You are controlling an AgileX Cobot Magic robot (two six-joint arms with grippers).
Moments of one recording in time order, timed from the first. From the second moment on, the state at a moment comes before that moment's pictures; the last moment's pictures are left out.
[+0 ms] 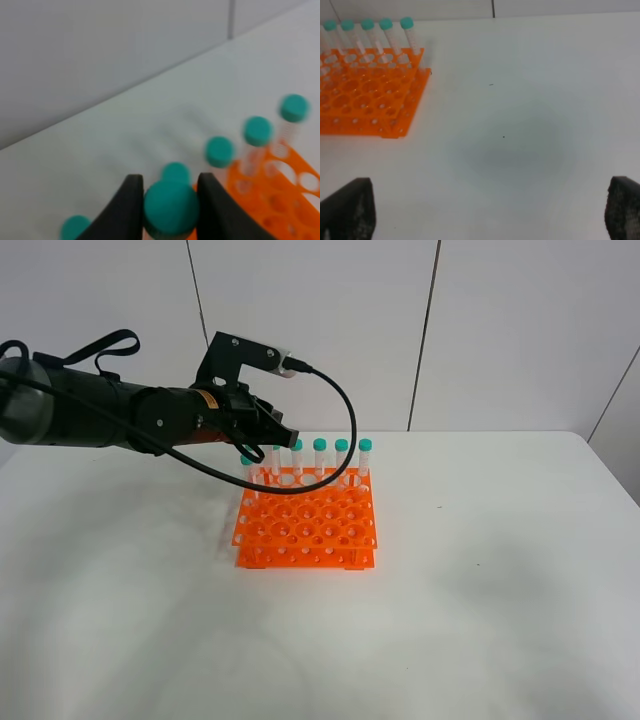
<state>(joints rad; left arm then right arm) -0.45 1.84 -1.12 -0.11 -0.17 0.20 0.04 -0.01 -0.50 0.09 1.03 -0.05</state>
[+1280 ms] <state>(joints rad) -0.46 1.91 -1.06 -0.10 -0.33 0.23 0.04 -0.01 -0.50 0.09 1.03 -0.05</state>
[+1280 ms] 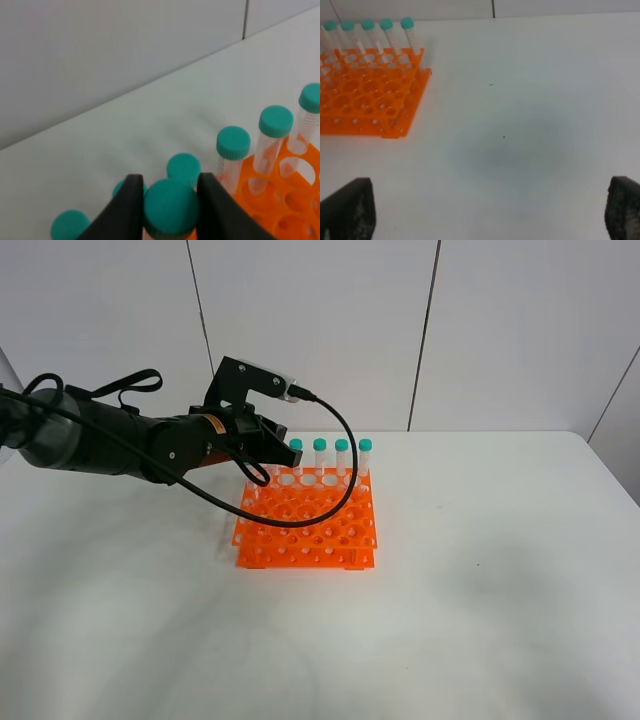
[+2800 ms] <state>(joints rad) -0.46 1.90 -1.08 -0.11 -0.25 0.16 0.04 -0.01 -0.50 0.09 1.03 -0.05</state>
